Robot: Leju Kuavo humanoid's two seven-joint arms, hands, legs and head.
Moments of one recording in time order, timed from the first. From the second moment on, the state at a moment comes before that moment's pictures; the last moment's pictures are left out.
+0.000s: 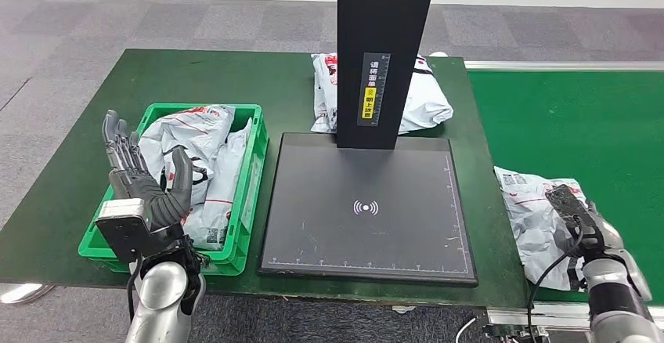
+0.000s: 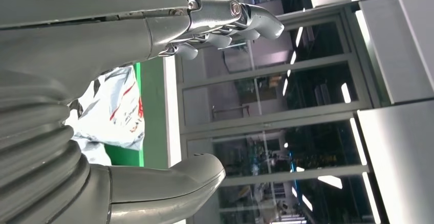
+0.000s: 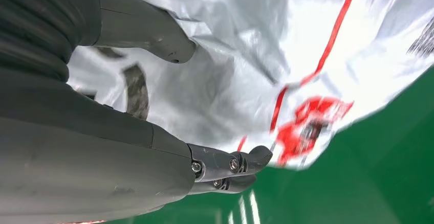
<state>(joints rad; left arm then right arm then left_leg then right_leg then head) -0.12 -0.20 -0.18 -1.57 -0.21 0.50 -0.57 -0.51 -0.29 -0.46 -0.46 0.95 0.01 -0.24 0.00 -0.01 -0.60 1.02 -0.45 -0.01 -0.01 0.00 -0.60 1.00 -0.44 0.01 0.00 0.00</state>
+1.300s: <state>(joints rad) -0.17 -0.18 -0.20 -1.47 -0.24 0.48 -0.57 -0.54 -0.15 -0.56 -0.41 0.36 0.29 -0.30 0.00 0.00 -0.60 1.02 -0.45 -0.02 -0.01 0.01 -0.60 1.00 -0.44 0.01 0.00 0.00</state>
